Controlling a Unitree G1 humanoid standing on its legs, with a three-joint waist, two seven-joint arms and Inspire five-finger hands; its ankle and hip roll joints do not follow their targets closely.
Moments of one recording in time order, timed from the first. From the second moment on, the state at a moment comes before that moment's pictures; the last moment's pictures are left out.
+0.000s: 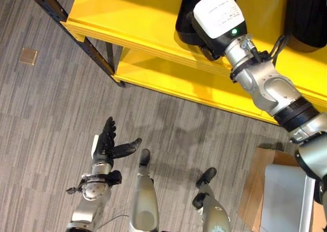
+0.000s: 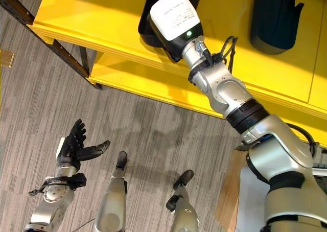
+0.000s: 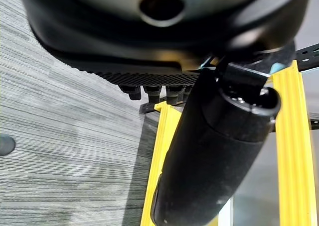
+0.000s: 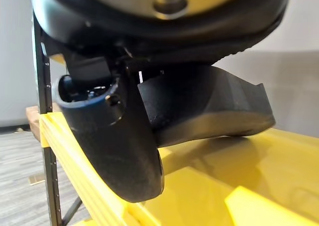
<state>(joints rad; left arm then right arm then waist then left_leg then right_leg) 0.08 0.46 -0.08 0.07 -0.39 -0.11 0.25 -1.27 -0.71 0.81 0.48 -0.70 0.05 -0.26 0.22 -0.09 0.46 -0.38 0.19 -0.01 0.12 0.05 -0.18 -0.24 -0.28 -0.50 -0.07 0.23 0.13</state>
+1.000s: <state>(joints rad) 0.07 0.46 -0.08 0.07 -0.43 -0.12 0.25 -1.35 -0.68 0.85 0.64 -0.70 0.09 -0.29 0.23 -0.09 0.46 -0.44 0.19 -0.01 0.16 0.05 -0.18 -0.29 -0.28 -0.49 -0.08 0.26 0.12</state>
